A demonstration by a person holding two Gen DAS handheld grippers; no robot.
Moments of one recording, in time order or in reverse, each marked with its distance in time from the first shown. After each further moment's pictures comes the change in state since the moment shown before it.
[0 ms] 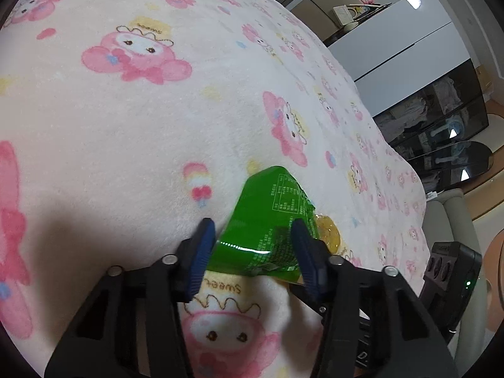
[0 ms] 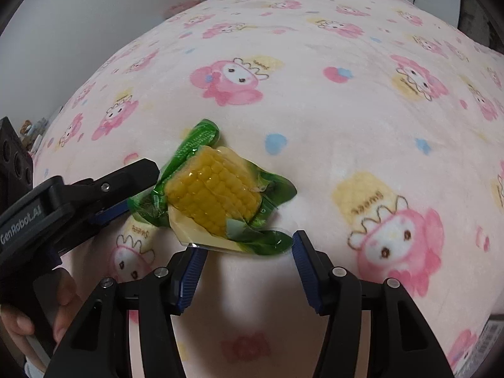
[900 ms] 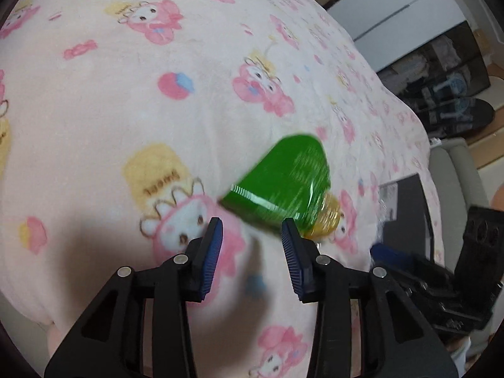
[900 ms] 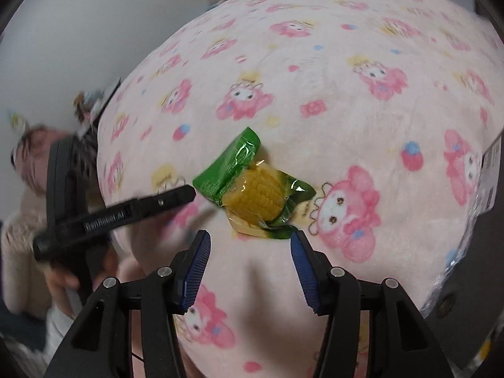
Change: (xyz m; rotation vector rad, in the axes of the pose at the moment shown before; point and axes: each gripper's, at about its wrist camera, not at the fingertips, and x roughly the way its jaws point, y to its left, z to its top) left arm -0.144 0.017 -0.184 0.054 0.174 0.041; right arm -0.147 0.023 -0.176 -0.090 0.080 0.179
